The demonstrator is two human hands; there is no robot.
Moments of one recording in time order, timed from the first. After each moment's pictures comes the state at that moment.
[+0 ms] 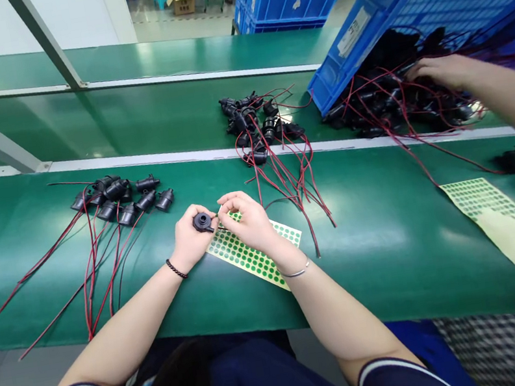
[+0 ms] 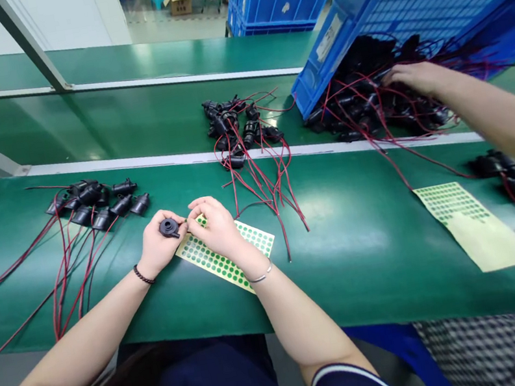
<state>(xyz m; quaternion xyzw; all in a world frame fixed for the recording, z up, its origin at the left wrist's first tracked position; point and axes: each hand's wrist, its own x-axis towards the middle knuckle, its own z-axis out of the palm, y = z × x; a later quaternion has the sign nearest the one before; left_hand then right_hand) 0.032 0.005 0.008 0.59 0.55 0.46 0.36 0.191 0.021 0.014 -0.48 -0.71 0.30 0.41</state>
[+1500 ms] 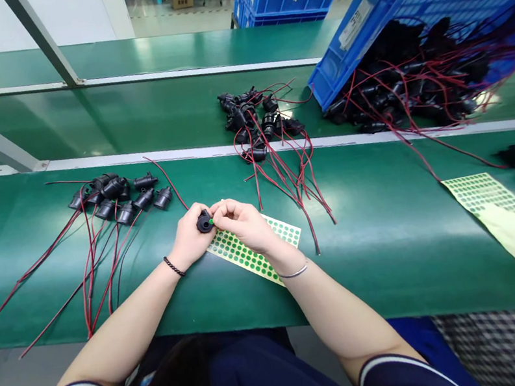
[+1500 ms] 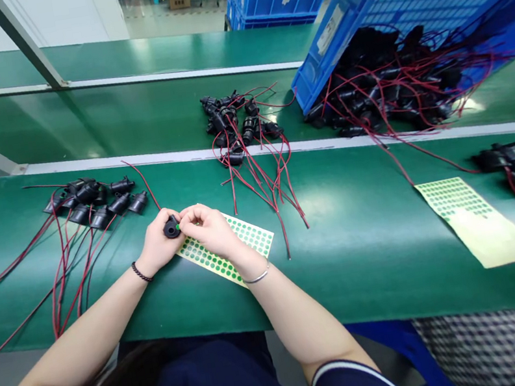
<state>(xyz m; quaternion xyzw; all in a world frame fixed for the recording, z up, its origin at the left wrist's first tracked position) 0.027 0.007 0.004 0.67 0.52 0.41 0.34 0.180 0.012 0.021 -0.43 -0.52 0.60 0.42</state>
